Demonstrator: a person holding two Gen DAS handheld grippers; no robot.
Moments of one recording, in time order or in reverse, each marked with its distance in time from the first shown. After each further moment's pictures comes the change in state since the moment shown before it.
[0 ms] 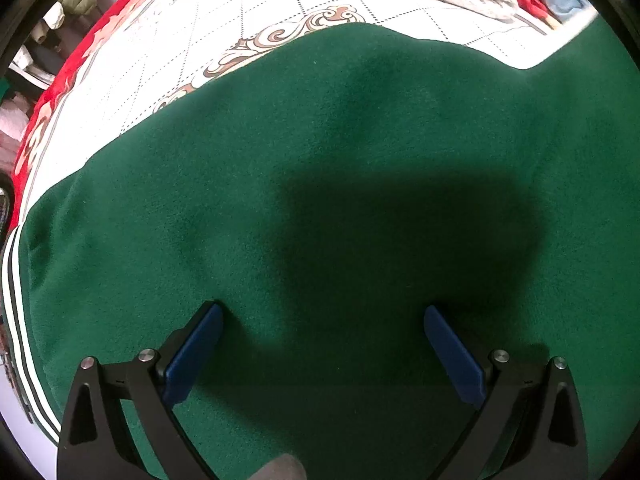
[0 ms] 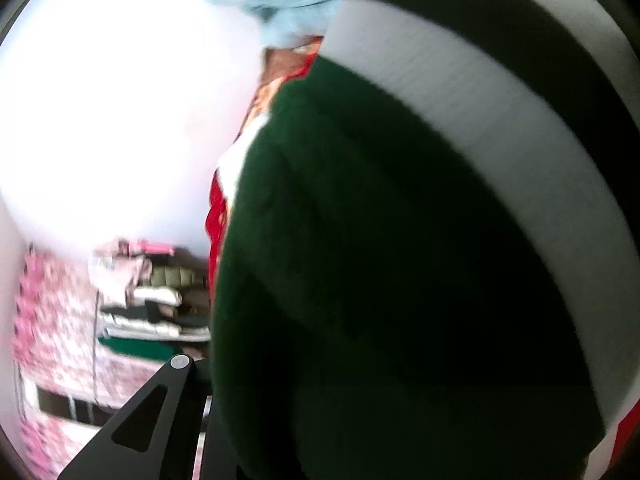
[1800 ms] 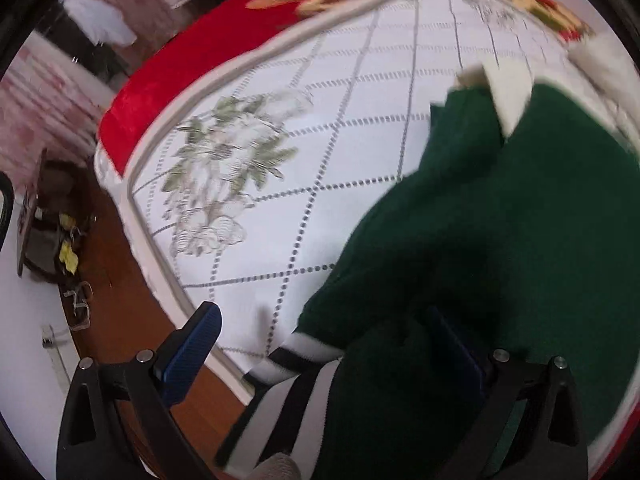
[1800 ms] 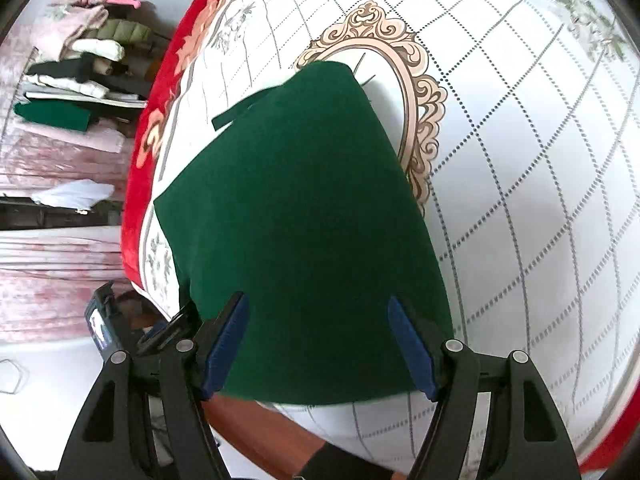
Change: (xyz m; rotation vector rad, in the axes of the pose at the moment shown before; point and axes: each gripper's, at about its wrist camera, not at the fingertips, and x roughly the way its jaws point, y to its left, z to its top) left arm -0.084 0.300 -0.144 -0.506 -0.030 0.164; right arm 0.144 0.059 -0.118 -0.395 0.650 -0.293
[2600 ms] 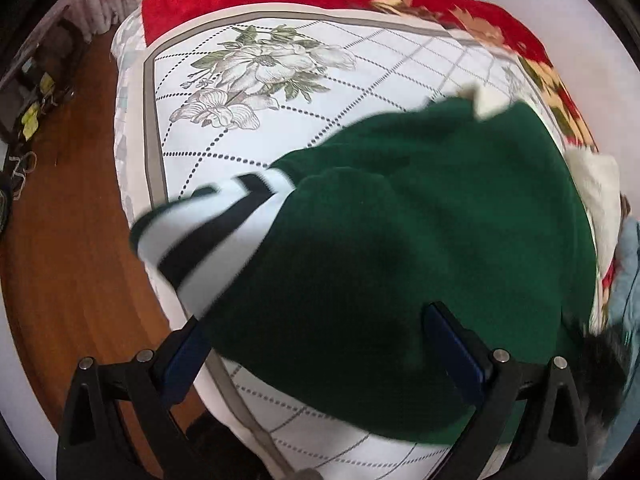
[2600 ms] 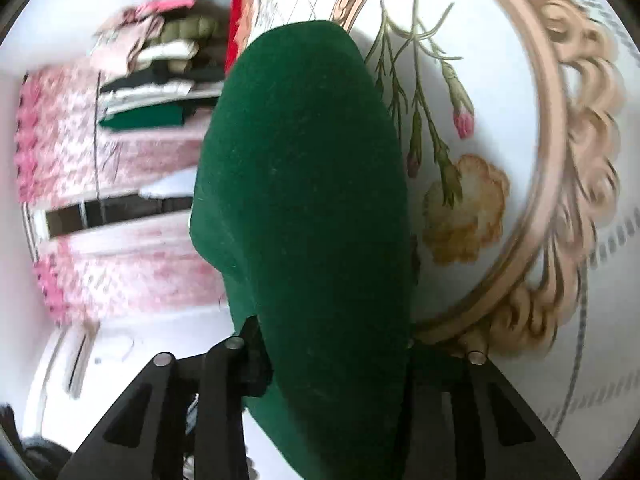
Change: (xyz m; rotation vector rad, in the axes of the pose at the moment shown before) left arm 0.001 0.024 -0.058 -0.411 0.028 -0.262; right arm 0.163 0.013 0.039 0.104 0.167 0.497
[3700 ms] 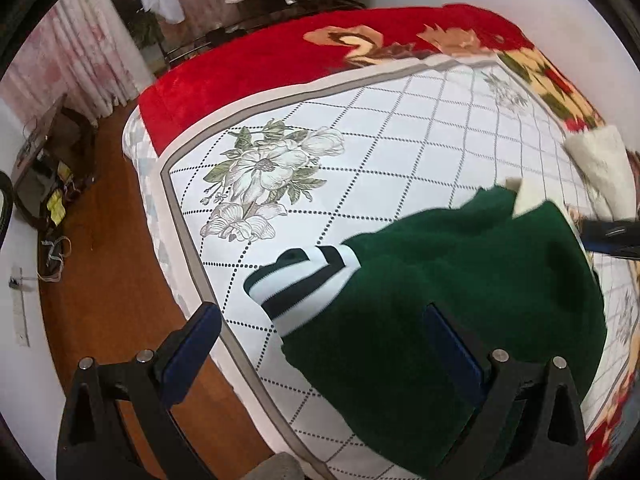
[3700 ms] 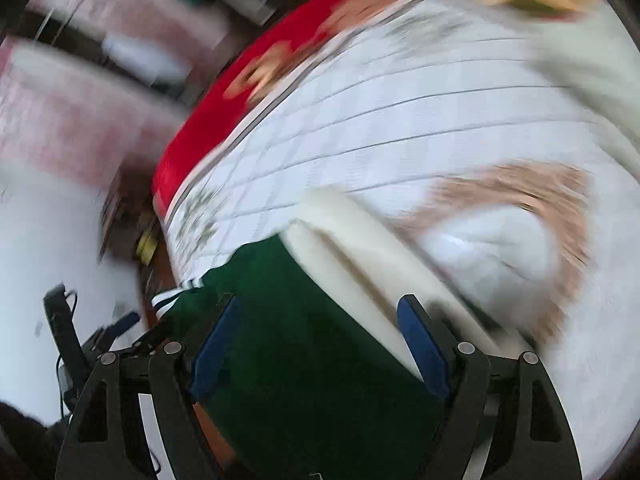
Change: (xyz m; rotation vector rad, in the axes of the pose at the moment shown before) left arm -0.049 -0.013 0.035 0.196 -0.146 0.147; right arm 0.108 0.210 0.027 -0.689 0.306 -0.534
